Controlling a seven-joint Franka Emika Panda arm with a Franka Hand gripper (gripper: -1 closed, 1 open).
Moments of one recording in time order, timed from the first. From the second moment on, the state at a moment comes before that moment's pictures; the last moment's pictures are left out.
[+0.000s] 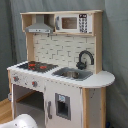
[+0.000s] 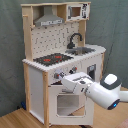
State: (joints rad) arm -0.64 -1.41 1.49 -1.84 -0.65 2.55 -0.22
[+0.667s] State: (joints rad) arm -0.66 -1.44 1.52 -1.85 -0.65 2.56 0.02
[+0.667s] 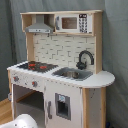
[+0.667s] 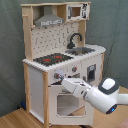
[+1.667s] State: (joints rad) arm -0.66 -1.49 1.58 -1.86 -0.65 2.55 0.40
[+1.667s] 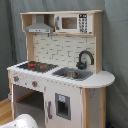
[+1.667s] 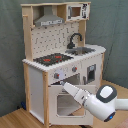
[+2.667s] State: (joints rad) arm -0.65 -1.48 1.59 -1.88 -0.65 2.54 0.73
